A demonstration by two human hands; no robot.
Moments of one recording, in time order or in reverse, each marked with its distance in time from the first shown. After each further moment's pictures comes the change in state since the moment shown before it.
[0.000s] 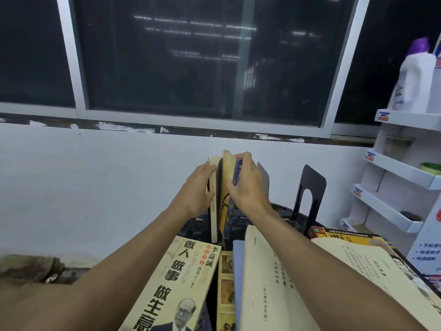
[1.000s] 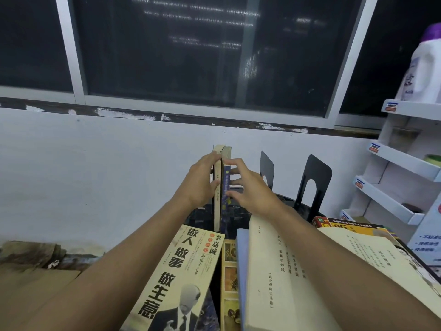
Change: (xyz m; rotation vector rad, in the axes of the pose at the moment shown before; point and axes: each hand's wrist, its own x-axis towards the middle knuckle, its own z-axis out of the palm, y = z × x) left_hand -0.002 -0.003 0.008 -0.103 0.044 -0.042; right_hand -0.017 0.024 -0.002 0.134 -0.431 -0.041
